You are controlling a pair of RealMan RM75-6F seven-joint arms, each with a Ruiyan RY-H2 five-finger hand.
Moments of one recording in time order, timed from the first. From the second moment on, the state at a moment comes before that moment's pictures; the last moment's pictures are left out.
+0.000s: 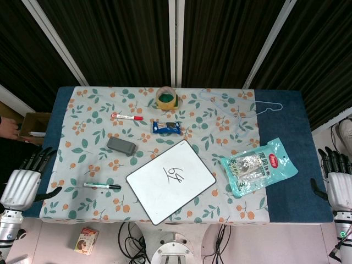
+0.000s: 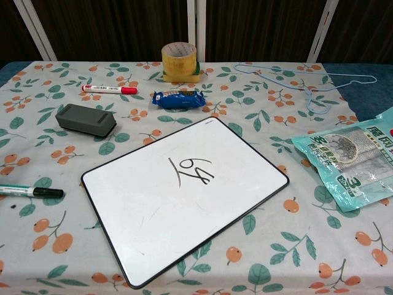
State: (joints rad) left arm -0.11 -1.06 0.00 -1.67 1.61 1.49 0.04; right arm 0.06 -1.16 0.10 -1.51 -1.41 1.46 -0.01
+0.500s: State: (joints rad) left arm -0.14 -1.06 -0.01 -1.66 1.61 1.47 0.02; right arm 0.07 -1.17 0.10 -1.50 -1.42 1.46 -0.01
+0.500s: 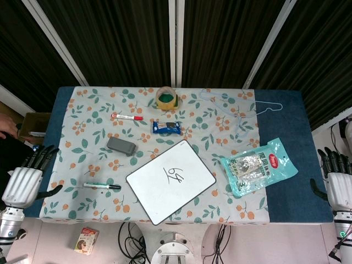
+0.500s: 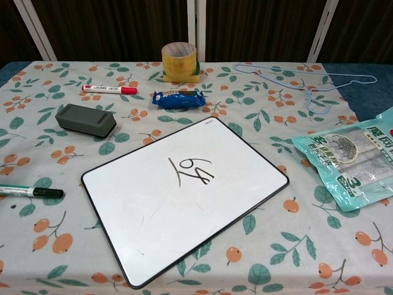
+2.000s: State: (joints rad) left arm -0.76 -1.43 -0.10 -1.21 1.45 0.75 -0.02; right arm 0.03 -1.14 0.11 -1.49 -1.39 1.49 0.07
